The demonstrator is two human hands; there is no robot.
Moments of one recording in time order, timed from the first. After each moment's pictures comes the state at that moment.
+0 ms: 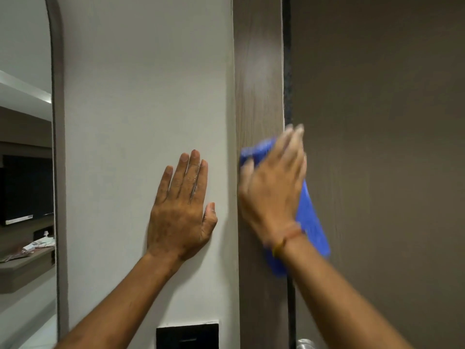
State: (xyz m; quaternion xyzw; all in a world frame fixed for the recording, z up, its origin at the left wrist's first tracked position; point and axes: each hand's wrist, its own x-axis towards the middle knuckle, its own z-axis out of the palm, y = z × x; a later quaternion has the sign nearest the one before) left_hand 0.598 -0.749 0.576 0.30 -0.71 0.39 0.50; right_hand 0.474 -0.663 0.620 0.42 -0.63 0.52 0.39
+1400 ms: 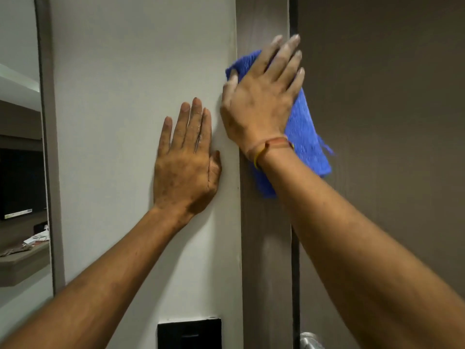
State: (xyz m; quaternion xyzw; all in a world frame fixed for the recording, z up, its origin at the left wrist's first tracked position) left_hand 0.586 -0.749 0.633 0.29 -0.70 0.37 0.54; right_hand 0.495 -0.678 0.716 0.37 -0.64 0.51 0.44
